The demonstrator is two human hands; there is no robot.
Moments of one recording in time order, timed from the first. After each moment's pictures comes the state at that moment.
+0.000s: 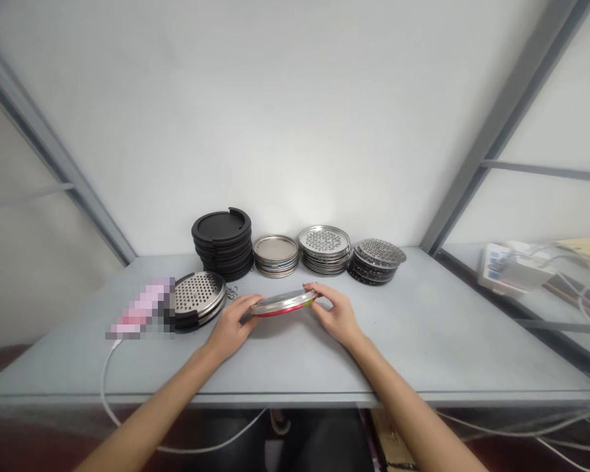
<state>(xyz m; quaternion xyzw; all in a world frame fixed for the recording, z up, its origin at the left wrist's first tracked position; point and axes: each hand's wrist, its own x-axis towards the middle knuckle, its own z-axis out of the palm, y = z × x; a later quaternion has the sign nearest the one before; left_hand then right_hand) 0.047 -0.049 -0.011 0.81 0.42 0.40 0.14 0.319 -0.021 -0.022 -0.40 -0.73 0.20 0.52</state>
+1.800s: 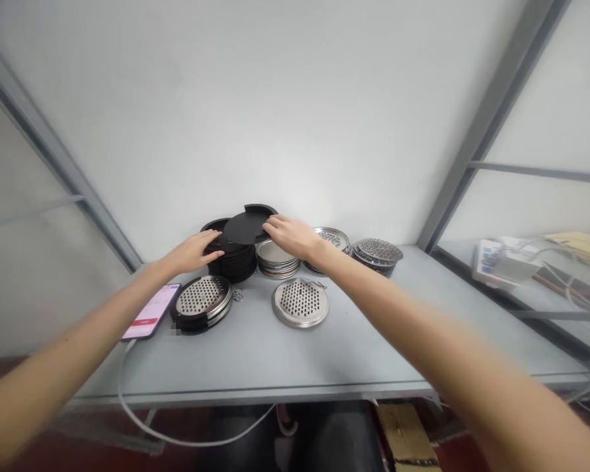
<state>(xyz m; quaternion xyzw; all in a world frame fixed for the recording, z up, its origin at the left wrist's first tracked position) -0.066 0.064 0.123 0.87 0.47 0.13 -0.12 0.248 0.060 0.142 -0.30 -0.91 -0.23 0.19</state>
